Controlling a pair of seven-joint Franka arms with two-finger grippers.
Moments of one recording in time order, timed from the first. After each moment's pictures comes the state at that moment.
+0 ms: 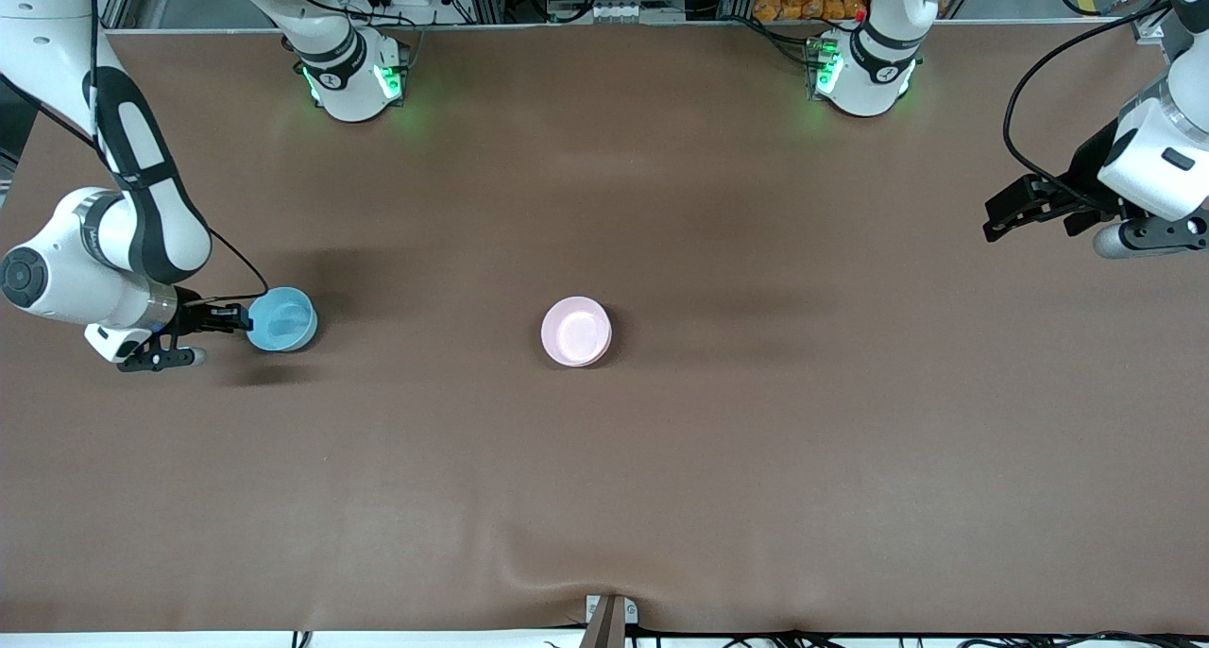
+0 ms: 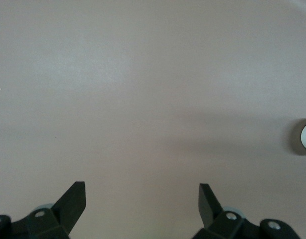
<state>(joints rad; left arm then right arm) -0.04 -0.01 -0.06 -1.63 -0.03 1.63 -0.19 -0.25 0.41 0.00 -2.07 0.08 2.31 -0.39</state>
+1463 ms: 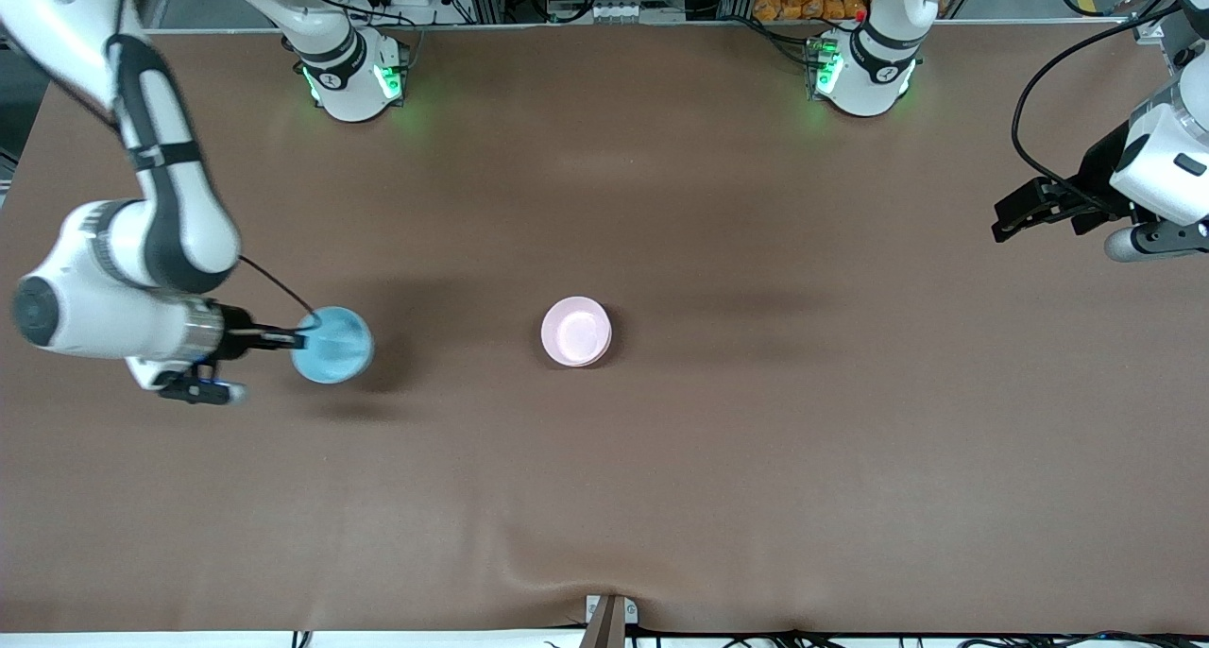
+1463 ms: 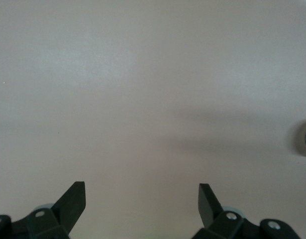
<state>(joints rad) -0.03 -0.01 -0.05 -1.64 -0.03 1.62 -0.19 0.00 0.40 0.09 -1.76 0.25 1.99 0.17</state>
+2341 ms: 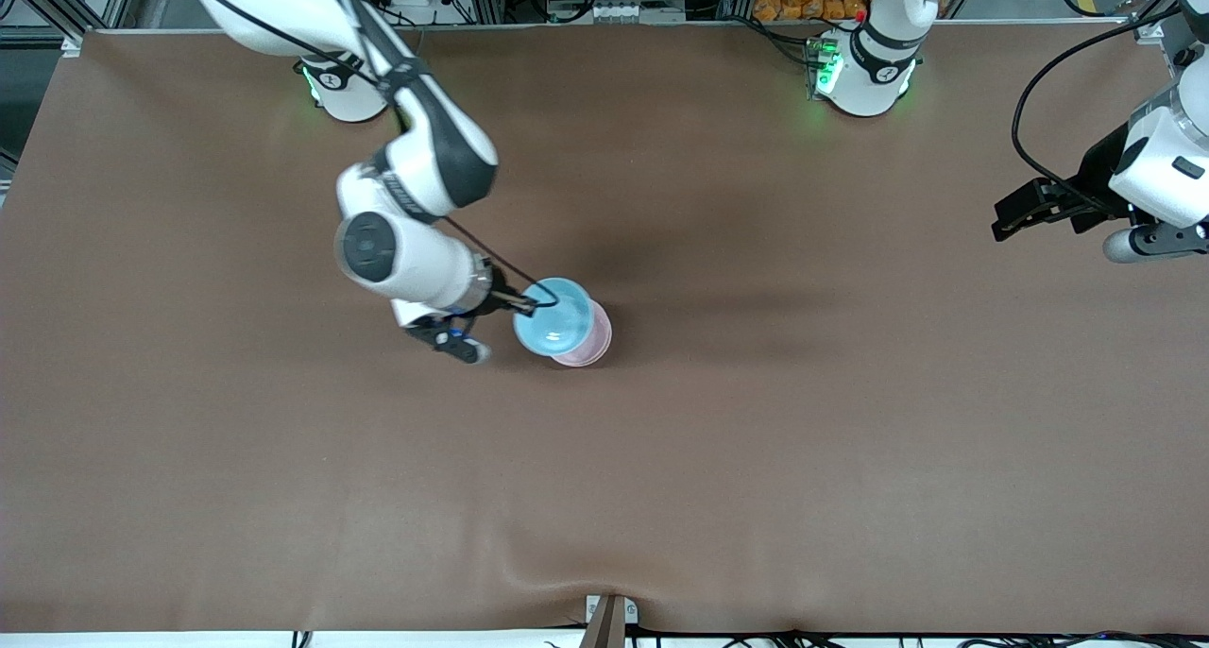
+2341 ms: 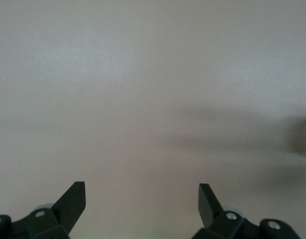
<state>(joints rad) -0.03 -0.01 -0.05 -1.64 -0.03 1.61 -0.19 0.42 0.48 0.16 -1.74 0.32 2.20 0.82</state>
